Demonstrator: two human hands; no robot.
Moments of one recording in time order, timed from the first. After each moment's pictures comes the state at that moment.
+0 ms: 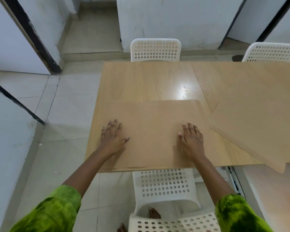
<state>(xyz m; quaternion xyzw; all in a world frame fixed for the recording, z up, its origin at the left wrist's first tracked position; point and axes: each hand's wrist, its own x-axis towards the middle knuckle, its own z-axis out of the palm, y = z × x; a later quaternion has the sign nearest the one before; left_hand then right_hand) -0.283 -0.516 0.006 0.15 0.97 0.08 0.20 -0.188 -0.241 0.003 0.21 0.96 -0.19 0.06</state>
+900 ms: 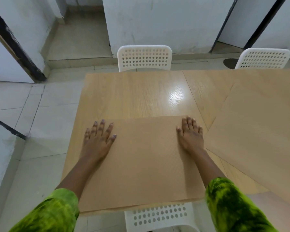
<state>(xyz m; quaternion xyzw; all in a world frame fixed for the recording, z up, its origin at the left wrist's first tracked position) -0.390 -0.493 -0.038 0.15 0.98 0.02 0.10 -0.301 -0.169 -0.021 0.24 0.96 -0.13 0.08</state>
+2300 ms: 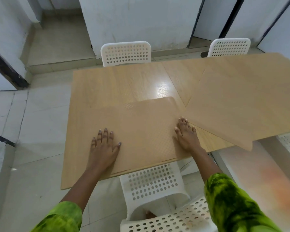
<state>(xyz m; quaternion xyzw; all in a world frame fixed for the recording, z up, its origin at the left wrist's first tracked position) -0.261 -0.486 -0.019 0.20 0.97 0.07 0.12 -0.168 -0.179 -0.012 0.25 0.94 -0.22 0.06</state>
